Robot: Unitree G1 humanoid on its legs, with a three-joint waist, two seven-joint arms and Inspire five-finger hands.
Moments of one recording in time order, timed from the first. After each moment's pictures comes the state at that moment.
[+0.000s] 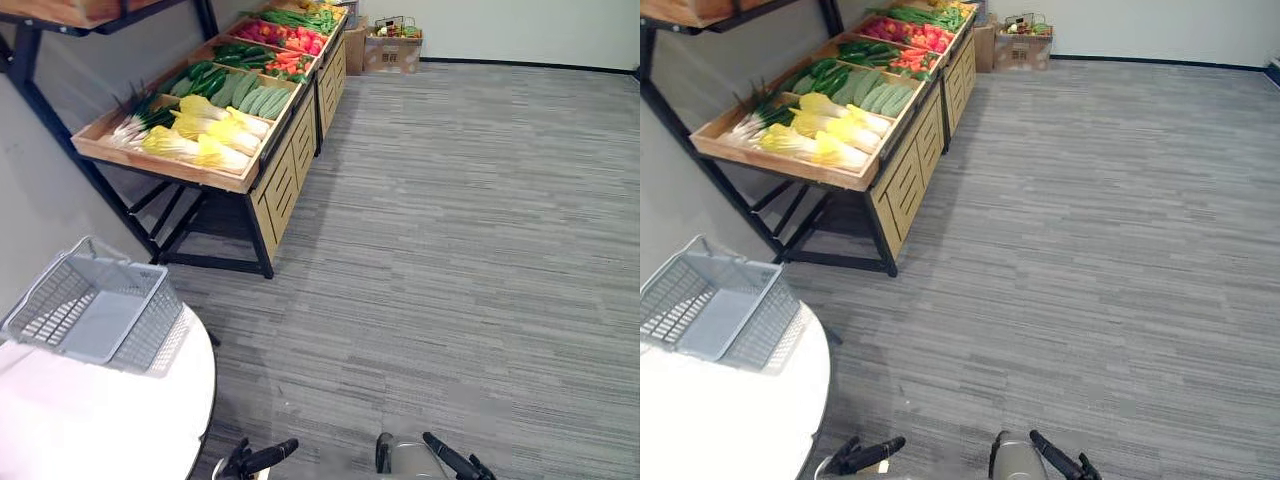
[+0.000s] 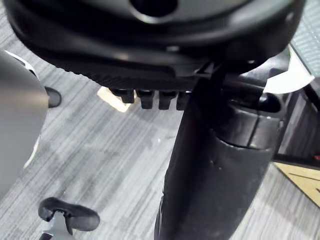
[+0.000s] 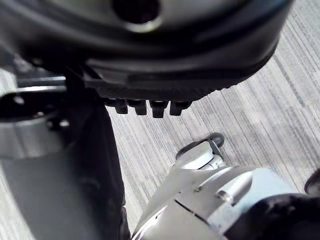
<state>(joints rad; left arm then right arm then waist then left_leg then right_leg) 0.05 0.02 0.27 1.17 -0.16 -0.15 0.00 0.10 -0.07 -0.41 1.15 0.32 -0.08 0.08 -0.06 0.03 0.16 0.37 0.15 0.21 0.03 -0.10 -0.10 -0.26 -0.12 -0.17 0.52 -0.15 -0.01</state>
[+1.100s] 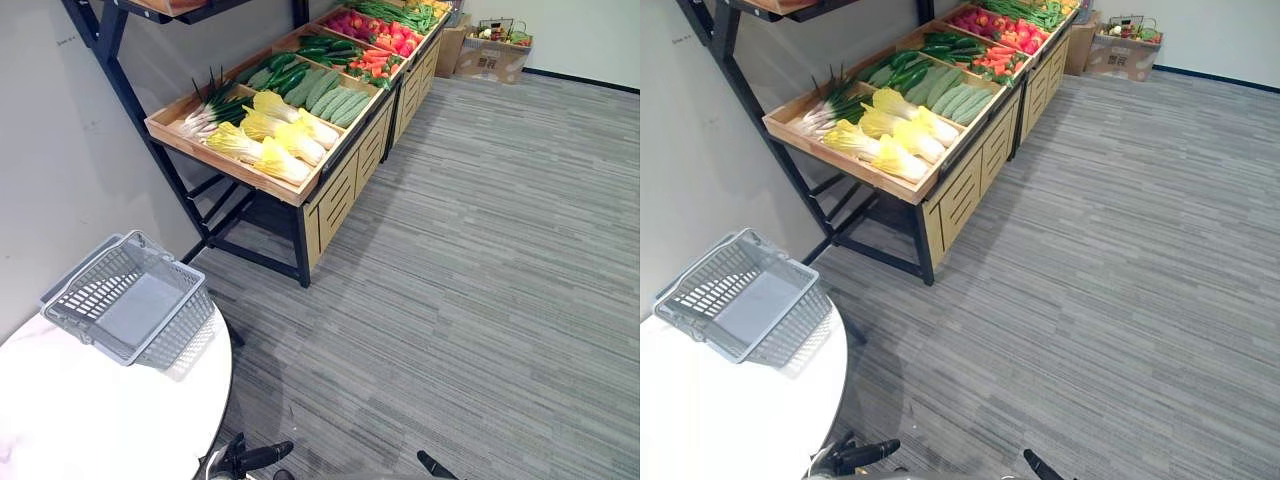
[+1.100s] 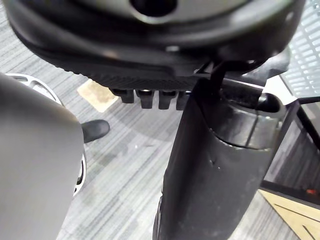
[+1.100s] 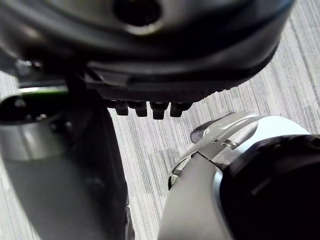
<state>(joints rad) 0.06 0.08 0.18 1.16 -0.14 -0.14 0.00 0.13 -0.03 -0.47 1.17 0.29 -0.07 0.06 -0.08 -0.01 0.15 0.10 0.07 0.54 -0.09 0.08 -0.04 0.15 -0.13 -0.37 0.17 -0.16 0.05</state>
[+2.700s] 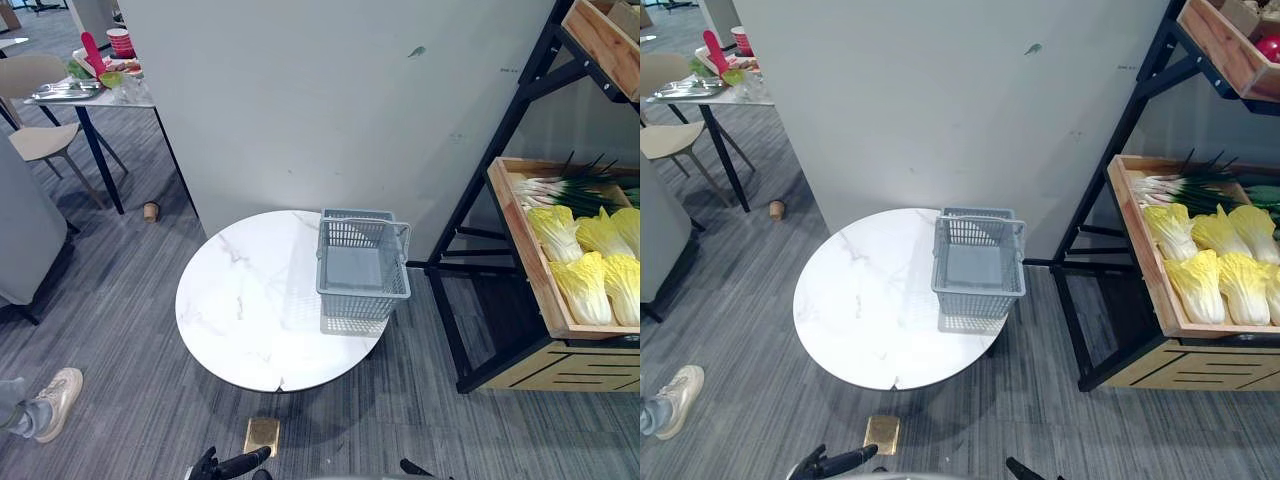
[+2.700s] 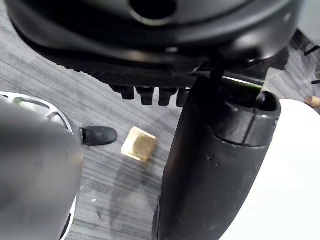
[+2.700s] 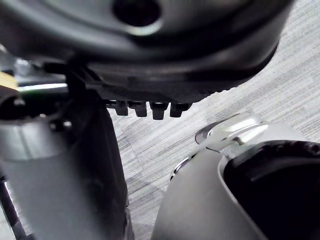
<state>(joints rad) 0.08 0.10 0.28 1.17 -0.16 -0.14 0.06 0.14 -0.04 -0.33 1.17 0.27 -0.08 0.03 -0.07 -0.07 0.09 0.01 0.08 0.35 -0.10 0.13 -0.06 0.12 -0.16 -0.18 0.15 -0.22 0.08</state>
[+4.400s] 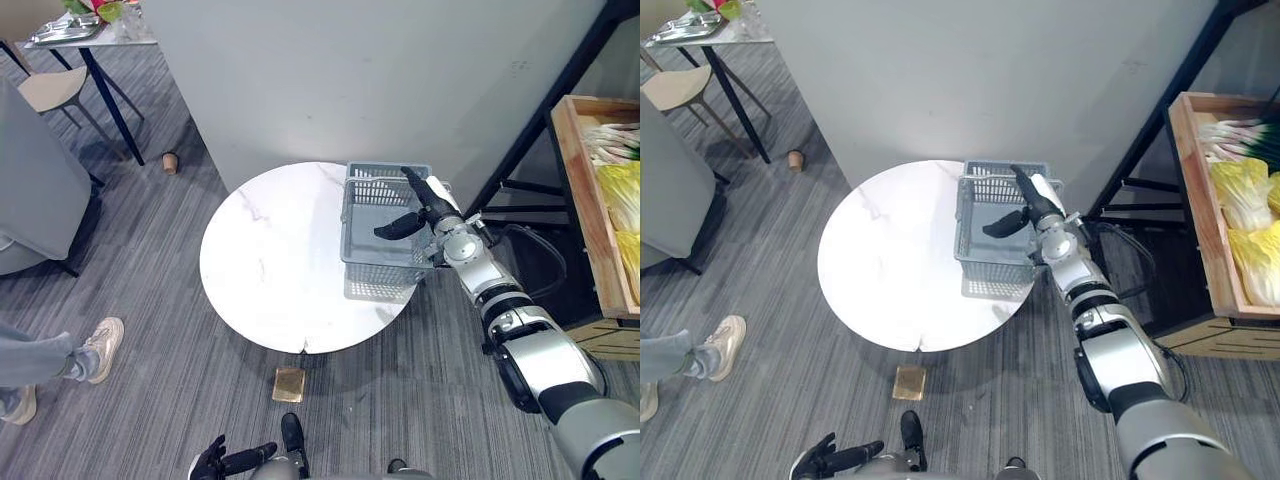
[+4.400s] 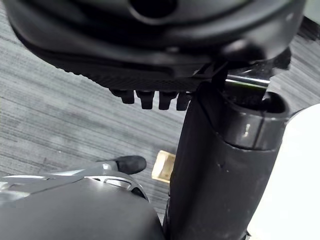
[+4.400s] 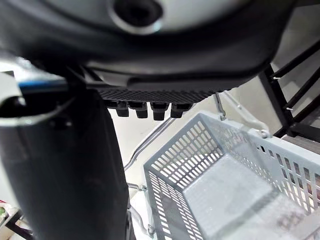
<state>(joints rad) 0.12 0.13 0.14 1.09 -0.17 -0.15 0.04 -0.92 -0.36 0.22 1.01 -0.28 -0.09 -0.03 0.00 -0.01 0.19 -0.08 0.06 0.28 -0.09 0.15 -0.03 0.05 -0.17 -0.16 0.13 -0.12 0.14</state>
